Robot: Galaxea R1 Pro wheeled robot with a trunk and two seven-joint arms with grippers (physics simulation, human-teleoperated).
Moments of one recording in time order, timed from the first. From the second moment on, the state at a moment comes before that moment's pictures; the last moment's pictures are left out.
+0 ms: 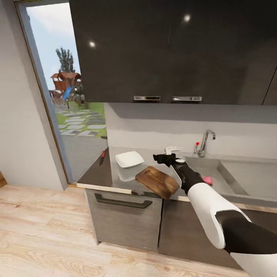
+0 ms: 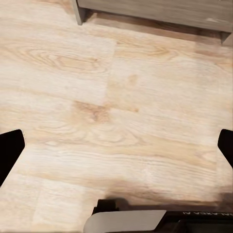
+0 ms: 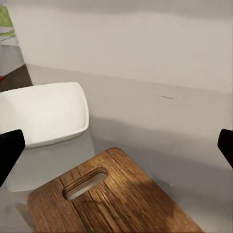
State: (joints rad) left arm 0.00 0.00 0.02 -0.38 0.01 -0.33 0.00; right arm -1.11 0.11 0.05 -0.43 0.00 0.17 0.06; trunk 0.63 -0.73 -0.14
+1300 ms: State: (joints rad) left arm 0.00 0.00 0.02 -0.38 0.02 -0.33 0.00; right arm -1.11 0.11 0.16 -0.42 0.09 0.26 0.11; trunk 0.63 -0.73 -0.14
